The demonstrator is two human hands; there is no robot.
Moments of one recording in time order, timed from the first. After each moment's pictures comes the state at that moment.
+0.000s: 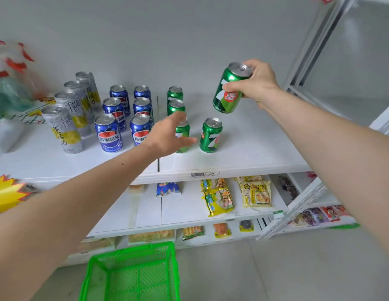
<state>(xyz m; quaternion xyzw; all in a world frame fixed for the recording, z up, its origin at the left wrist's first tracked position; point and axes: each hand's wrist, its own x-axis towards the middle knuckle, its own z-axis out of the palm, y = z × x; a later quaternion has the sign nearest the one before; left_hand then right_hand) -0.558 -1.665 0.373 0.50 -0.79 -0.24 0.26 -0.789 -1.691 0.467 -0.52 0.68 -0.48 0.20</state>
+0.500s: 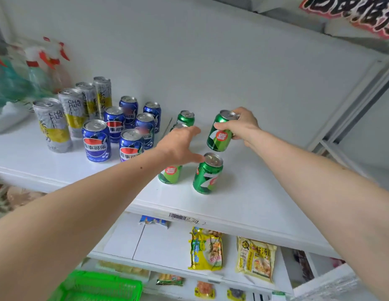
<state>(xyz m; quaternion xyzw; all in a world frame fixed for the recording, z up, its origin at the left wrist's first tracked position) -0.630 -1.738 0.370 0.57 -0.77 -0.14 0.23 -0.814 -1.821 0.407 -0.60 0.66 -0.36 0.27</state>
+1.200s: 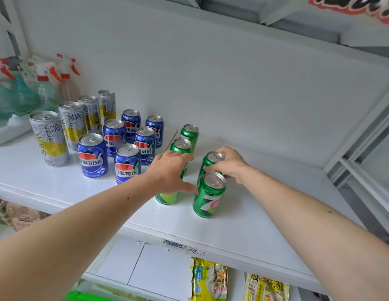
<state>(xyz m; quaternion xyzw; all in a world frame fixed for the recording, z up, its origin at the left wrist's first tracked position) -0.627 -1.751 0.343 0.62 -0.77 -0.08 0.13 -0.810 -1.844 0.335 -0.64 0.65 -0.25 0.33</state>
